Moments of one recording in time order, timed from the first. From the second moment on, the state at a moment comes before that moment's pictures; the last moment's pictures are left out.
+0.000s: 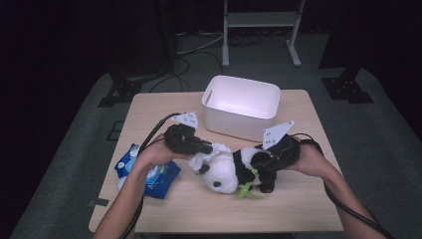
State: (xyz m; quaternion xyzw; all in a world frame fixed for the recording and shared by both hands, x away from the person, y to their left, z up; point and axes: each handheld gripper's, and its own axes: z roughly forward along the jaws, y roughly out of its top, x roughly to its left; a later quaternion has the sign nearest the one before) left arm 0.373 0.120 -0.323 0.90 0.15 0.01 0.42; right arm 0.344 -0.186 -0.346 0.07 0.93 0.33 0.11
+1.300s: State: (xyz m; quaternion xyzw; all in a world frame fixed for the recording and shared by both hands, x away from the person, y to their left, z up) left arm 0.354 0.104 -0.366 0.92 0.12 -0.05 0.37; right arm 0.339 -0.188 -0.346 0.11 0.94 0.33 -0.04
